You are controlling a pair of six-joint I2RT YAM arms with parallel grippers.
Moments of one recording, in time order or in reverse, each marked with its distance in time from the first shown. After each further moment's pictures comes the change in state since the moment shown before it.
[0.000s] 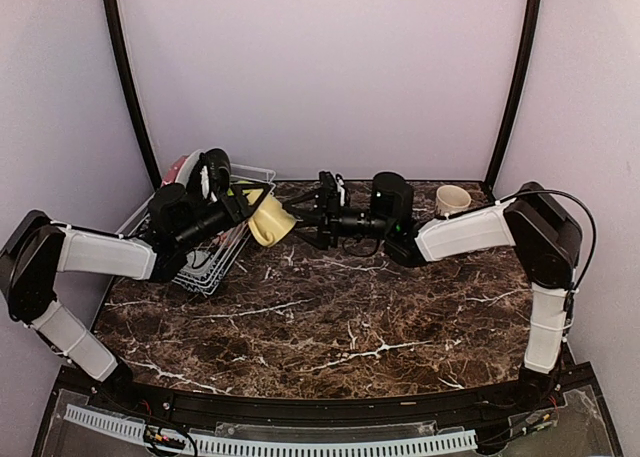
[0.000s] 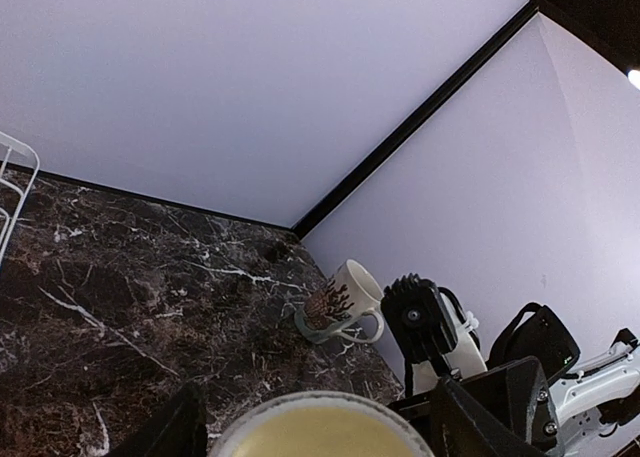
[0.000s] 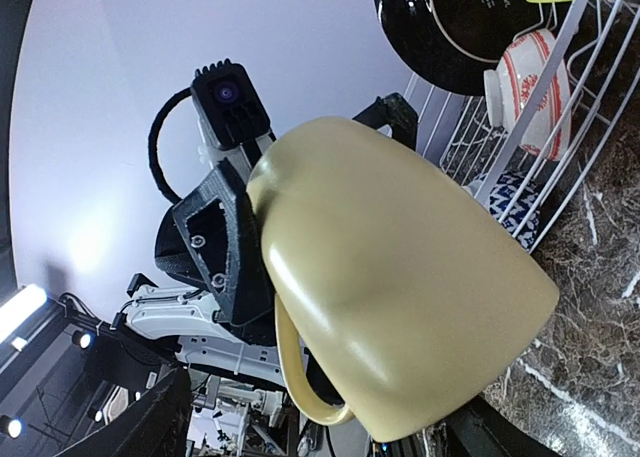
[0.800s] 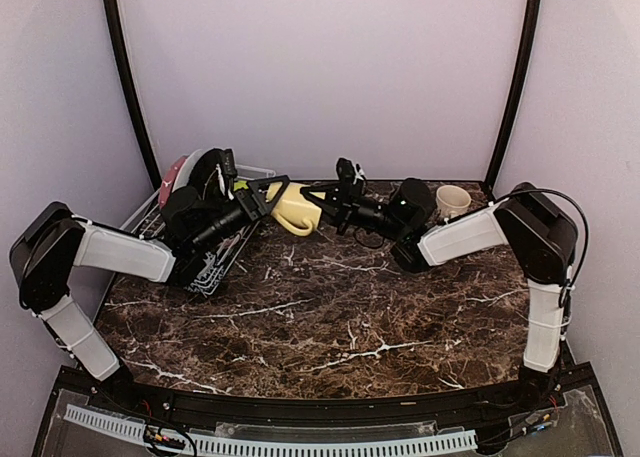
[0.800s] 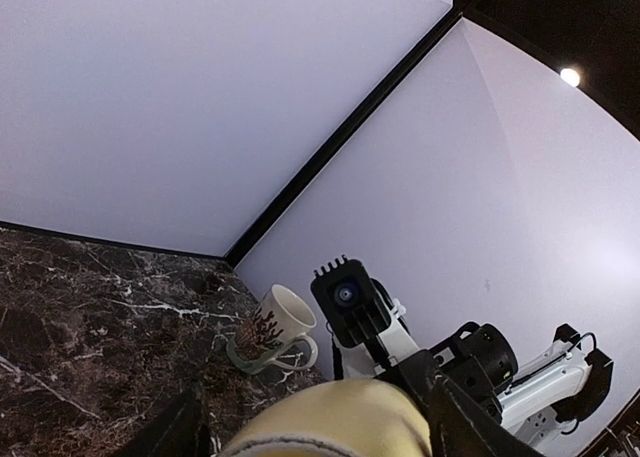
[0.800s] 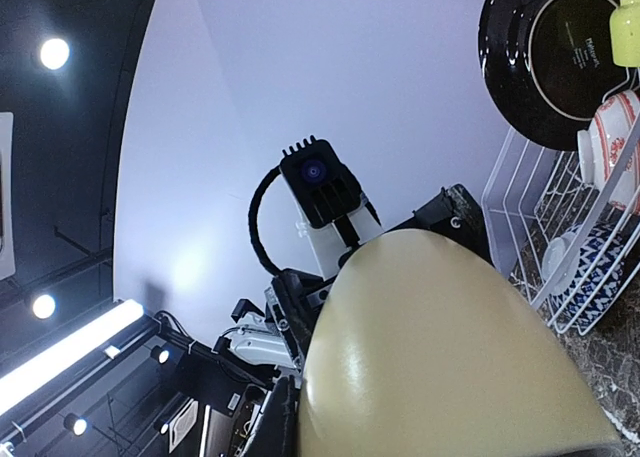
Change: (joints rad) left arm -0.124 0.112 0.057 0.221 -0.024 -0.014; right arm -0.048 0.037 -0.069 0.455 0.034 0.310
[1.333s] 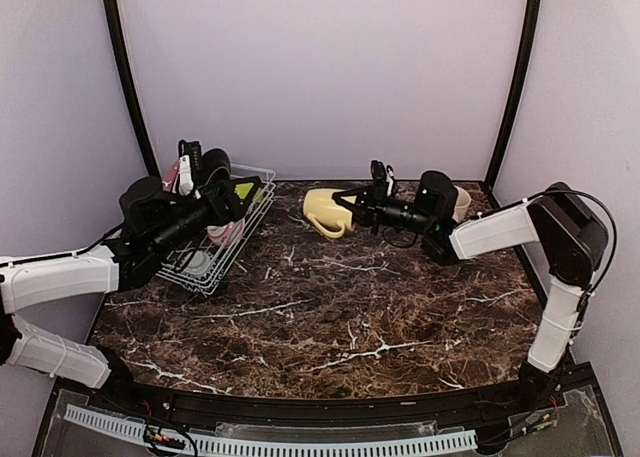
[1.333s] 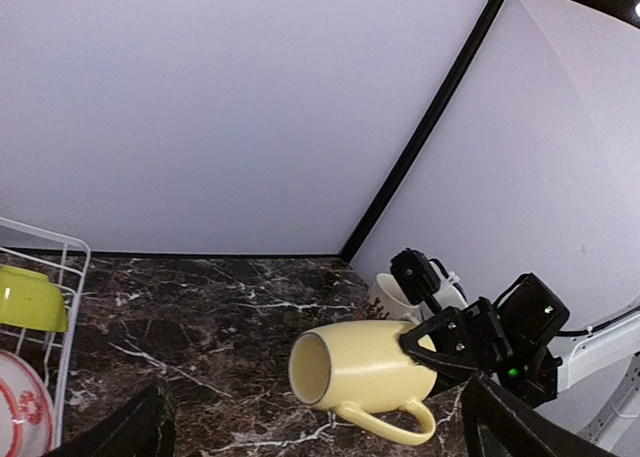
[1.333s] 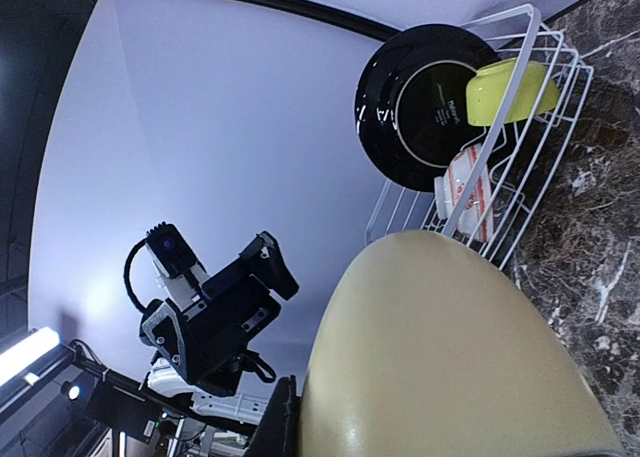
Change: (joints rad) left arm 0.003 -0.403 -0.067 -0.505 -0.190 0.299; right arm -0.124 -0.141 -0.137 -0.256 -0.015 -0.244
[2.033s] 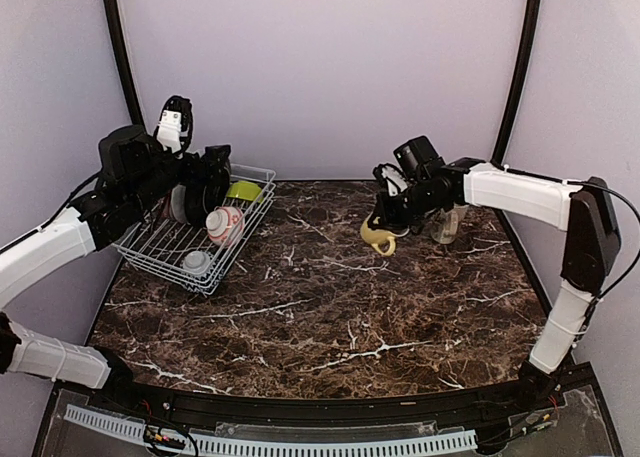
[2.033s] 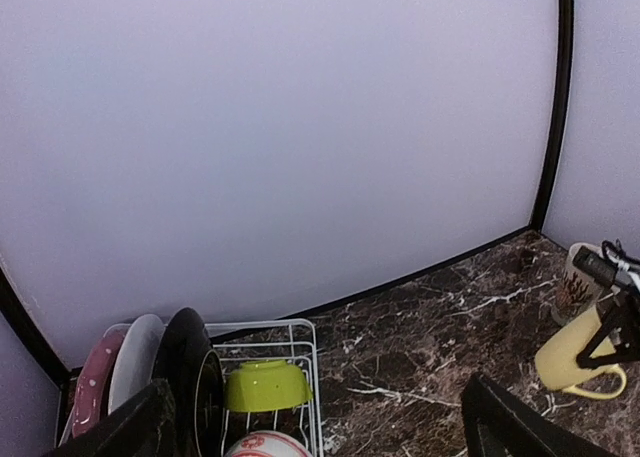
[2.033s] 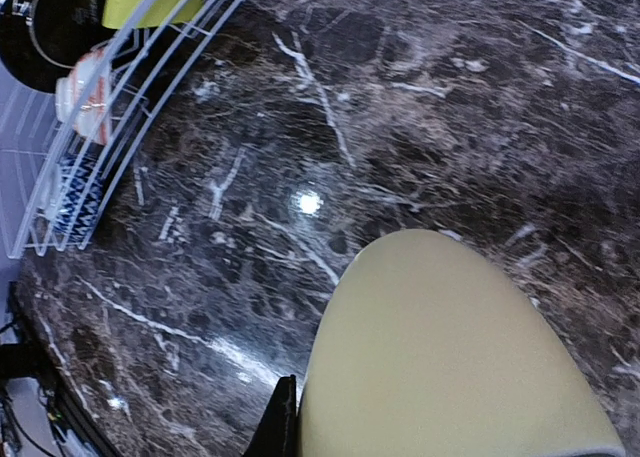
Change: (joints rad) left arm 0.110 -0.066 0.346 -0.504 -0.229 0.533; right arm -0.034 -0.098 0.412 -1.489 0.405 -0.946
